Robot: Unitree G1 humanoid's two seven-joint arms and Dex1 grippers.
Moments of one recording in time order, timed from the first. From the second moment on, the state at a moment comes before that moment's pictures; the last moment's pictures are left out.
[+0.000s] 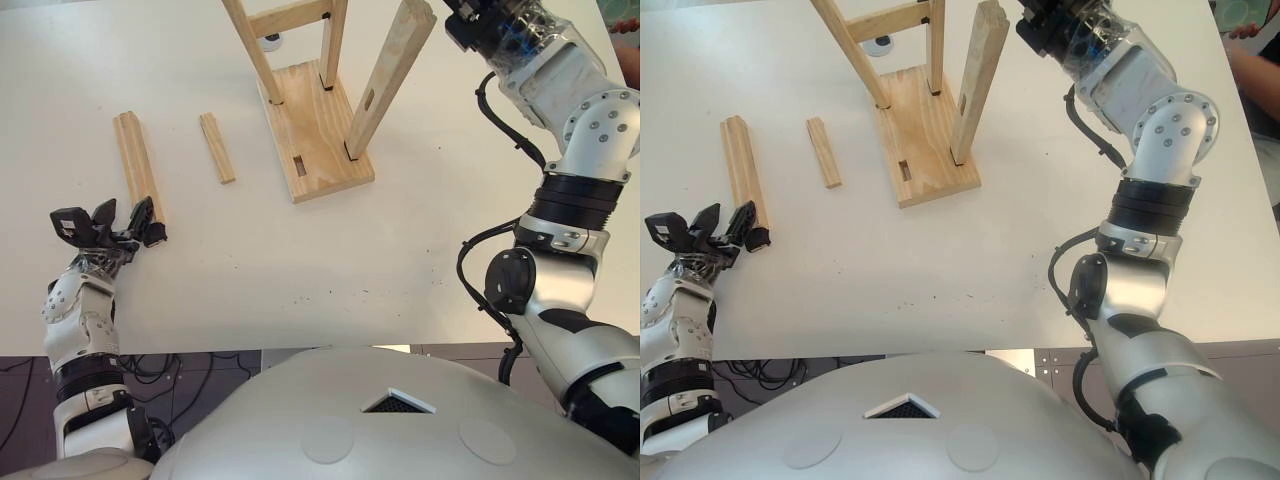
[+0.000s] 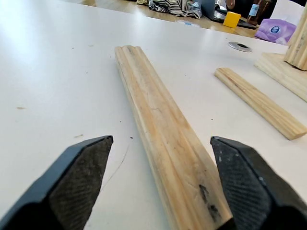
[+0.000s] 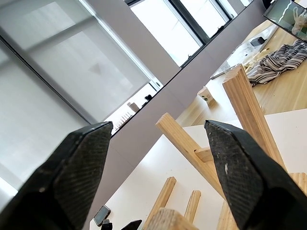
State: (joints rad) left arm 0.23 0.51 0.41 0.36 -0.52 0.03 -0.63; right arm -0.65 -0.20 -0.29 0.12 1.05 0.91 0.37
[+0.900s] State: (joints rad) left arm 0.23 0.36 0.36 0.20 -0.54 0.16 -0.53; right arm -0.63 -0.20 -0.26 0.11 1.01 0.90 0.39
